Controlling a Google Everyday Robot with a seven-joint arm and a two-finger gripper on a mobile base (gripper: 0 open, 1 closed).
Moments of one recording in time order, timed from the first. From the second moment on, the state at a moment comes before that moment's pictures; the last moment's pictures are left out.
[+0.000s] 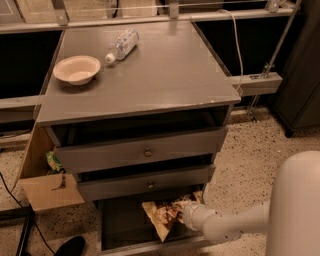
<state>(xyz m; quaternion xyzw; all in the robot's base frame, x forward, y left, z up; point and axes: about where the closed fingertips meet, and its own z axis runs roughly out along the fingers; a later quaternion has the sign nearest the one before) 0.509 -0.075 0.360 -0.72 0.57 -0.07 0.39</state>
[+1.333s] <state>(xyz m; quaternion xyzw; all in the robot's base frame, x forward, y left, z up) 0.530 -0.033 0.284 -0.70 0.55 -0.06 0.45</state>
